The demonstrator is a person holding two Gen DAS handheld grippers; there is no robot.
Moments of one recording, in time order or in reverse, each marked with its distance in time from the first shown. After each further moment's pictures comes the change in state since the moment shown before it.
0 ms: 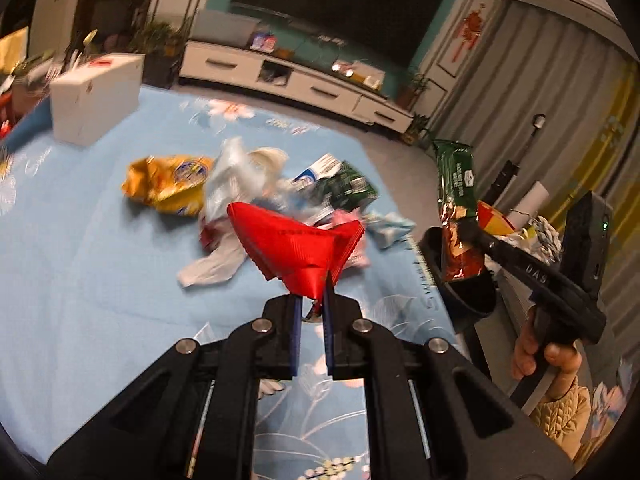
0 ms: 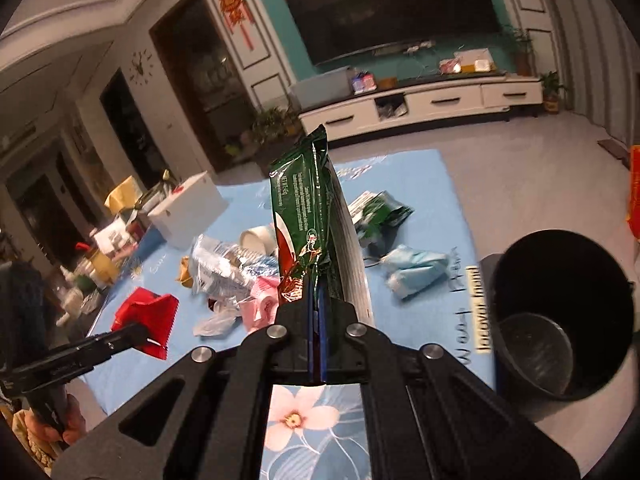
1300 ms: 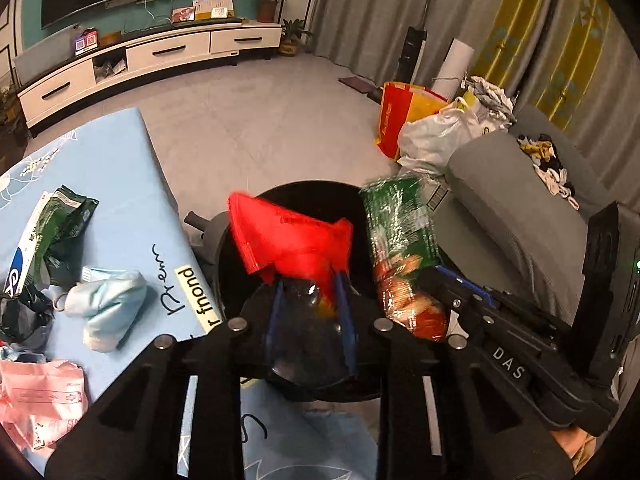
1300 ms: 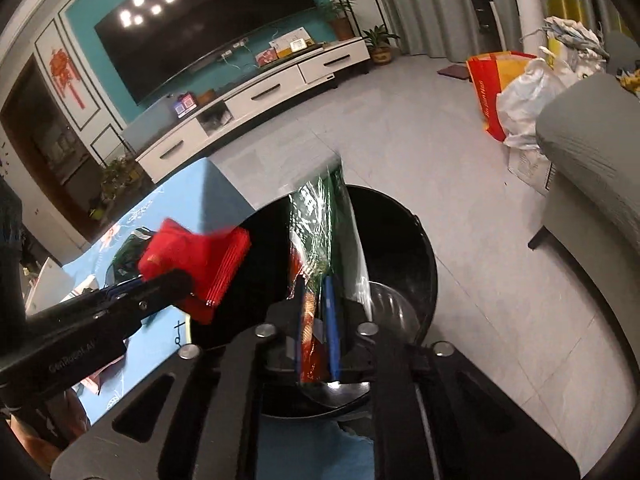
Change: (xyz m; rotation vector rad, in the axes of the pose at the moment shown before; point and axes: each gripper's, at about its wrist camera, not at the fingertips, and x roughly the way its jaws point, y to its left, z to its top) left arm 0.249 -0.262 0.014 0.454 0.278 -0.181; right arm -0.039 -0.208 -0.038 0.387 -0.009 -0.436
